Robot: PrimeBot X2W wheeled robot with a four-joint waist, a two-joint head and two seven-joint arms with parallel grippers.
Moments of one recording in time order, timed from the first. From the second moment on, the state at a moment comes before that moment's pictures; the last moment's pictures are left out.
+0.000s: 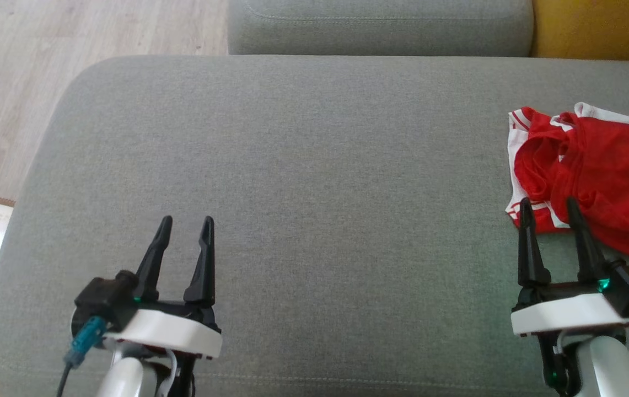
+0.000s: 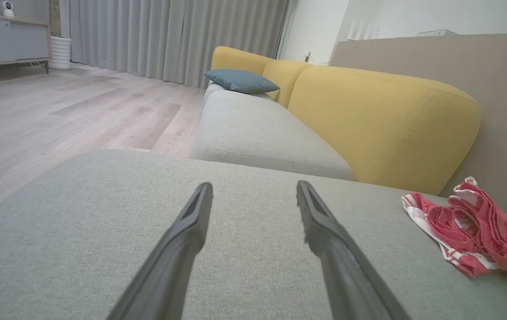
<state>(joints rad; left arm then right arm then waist) -0.02 0.04 -0.19 0.12 -0.28 -0.07 -0.26 -0.05 -0.05 -0.02 0.17 0.15 0.12 -0.25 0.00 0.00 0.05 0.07</state>
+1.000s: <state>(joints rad) 0.00 0.04 -0.15 0.11 -0.36 -0.09 -0.26 -0.03 -0.05 0.01 0.15 0.17 0.12 -0.25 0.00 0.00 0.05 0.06</state>
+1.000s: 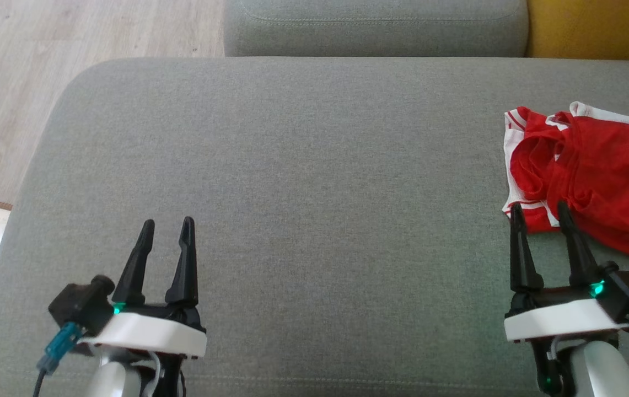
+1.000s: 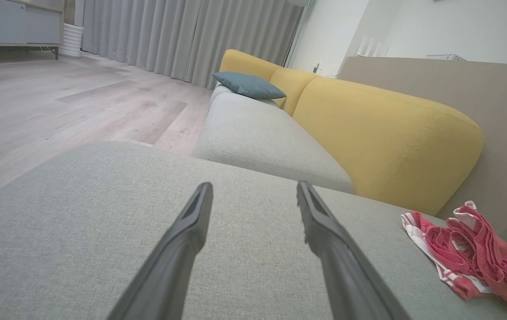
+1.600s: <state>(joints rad) 0.00 0.04 -0.13 0.11 -0.35 -0.09 -0.26 -0.03 -0.05 0.01 0.15 0.17 0.12 -0.25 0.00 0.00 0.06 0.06</state>
